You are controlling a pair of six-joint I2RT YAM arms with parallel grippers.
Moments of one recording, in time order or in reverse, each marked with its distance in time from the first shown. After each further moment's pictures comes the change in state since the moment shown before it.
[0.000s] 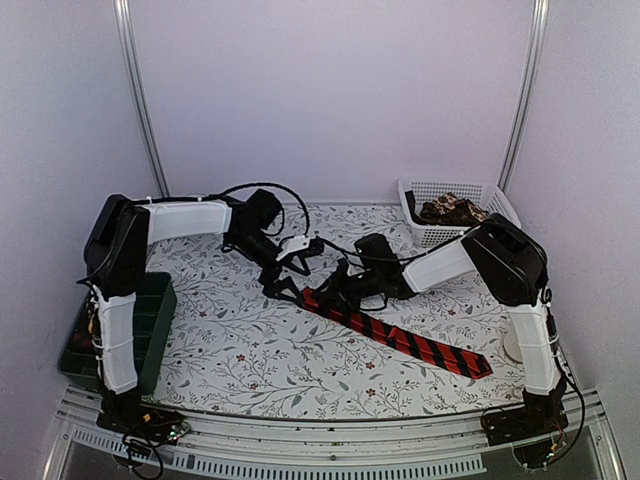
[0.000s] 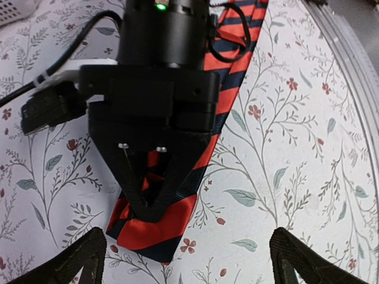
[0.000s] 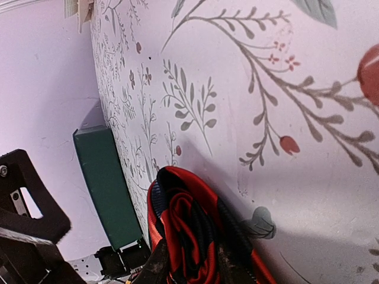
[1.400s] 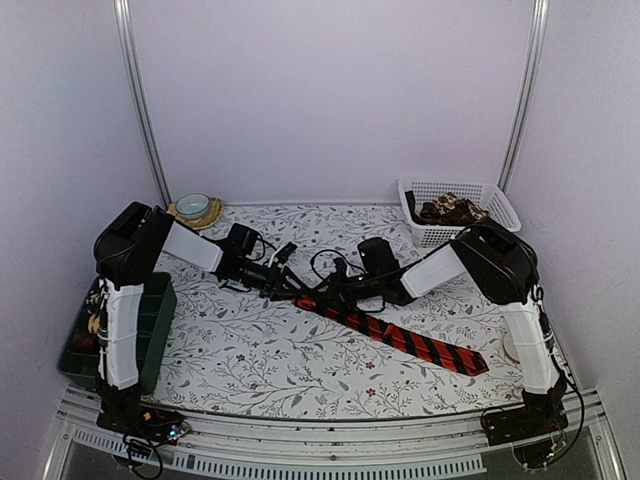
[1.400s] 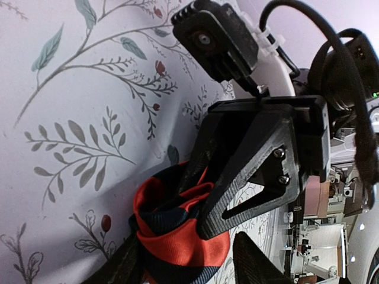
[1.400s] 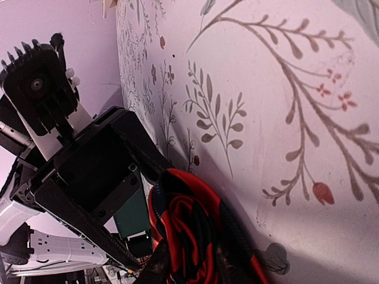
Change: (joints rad) left arm 0.122 0.110 -0.359 0.789 0.328 -1.313; right arm -0.012 0.078 -0.003 0.186 -0.095 0.005
